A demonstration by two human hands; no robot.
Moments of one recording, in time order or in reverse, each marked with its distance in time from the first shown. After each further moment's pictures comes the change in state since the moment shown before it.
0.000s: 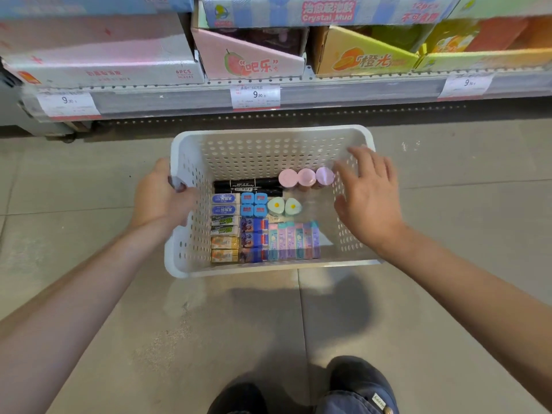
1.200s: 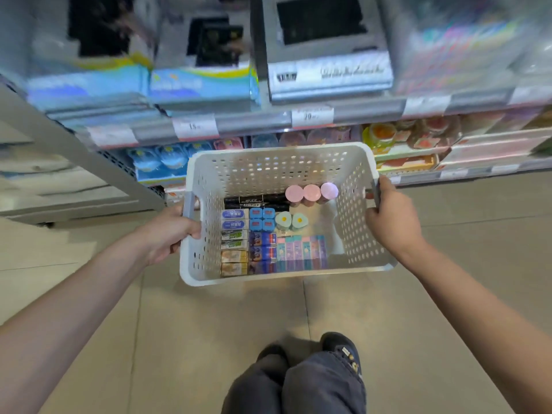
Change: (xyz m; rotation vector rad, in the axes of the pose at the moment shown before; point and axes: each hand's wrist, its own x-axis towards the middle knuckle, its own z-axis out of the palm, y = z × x) left_hand -0.112 0.215 -0.296 -0.236 -0.500 -0.279; right_hand 0.004 -0.028 -0.371 0.518 -0.090 0.405
